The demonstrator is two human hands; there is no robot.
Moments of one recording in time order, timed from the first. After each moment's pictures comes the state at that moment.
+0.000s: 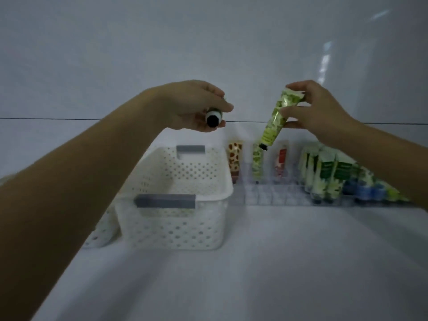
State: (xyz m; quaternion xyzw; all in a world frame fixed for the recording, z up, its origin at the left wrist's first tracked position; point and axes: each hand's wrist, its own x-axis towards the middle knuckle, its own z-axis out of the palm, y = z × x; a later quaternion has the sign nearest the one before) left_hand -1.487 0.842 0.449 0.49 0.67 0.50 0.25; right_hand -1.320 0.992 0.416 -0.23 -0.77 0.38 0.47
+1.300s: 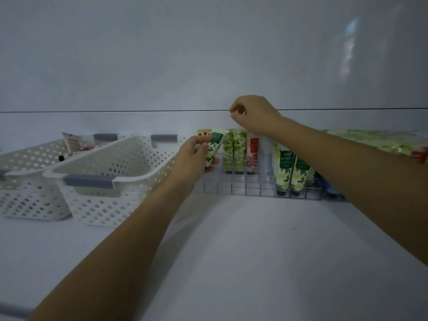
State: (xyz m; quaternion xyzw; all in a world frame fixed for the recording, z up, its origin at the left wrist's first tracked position) left_hand -1.400 0.914 0.321 0.33 0.63 0.69 0.14; right_hand -1.335 1.058 0.393 -0.19 -0.93 0.07 0.30
